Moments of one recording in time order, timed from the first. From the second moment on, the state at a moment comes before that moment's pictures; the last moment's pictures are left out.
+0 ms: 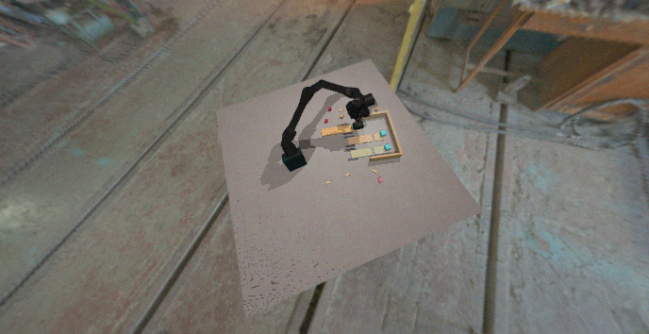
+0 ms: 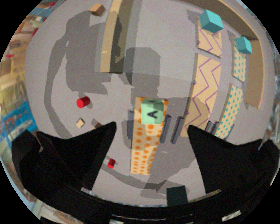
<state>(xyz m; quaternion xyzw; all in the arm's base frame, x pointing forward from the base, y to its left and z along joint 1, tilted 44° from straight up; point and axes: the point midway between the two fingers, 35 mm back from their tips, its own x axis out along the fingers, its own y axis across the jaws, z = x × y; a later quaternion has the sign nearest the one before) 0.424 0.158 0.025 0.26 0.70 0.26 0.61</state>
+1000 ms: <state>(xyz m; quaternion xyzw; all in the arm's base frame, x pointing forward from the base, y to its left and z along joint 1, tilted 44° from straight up) 0.425 0.186 -0.004 0.26 0.70 0.26 0.61</state>
